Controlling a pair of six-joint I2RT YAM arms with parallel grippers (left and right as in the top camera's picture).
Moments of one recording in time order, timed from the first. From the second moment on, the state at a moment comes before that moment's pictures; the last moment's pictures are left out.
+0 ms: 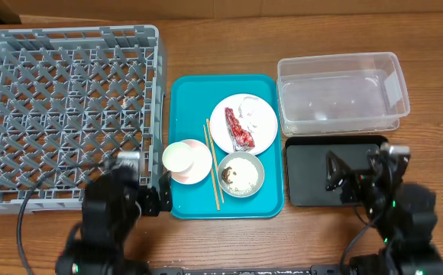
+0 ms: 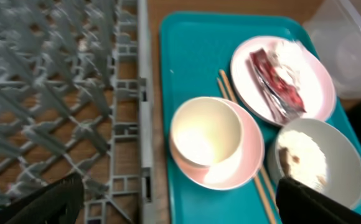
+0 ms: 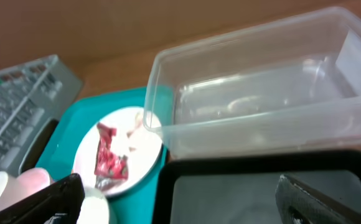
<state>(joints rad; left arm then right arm) -0.15 0.58 0.67 -0.79 0.05 -0.16 0.09 0.45 0.54 -0.52 -0.14 0.28</state>
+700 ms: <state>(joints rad) -0.14 0.93 0.97 -1.09 0.15 -0.16 0.13 1.08 1.00 -0.80 -0.37 0.27</state>
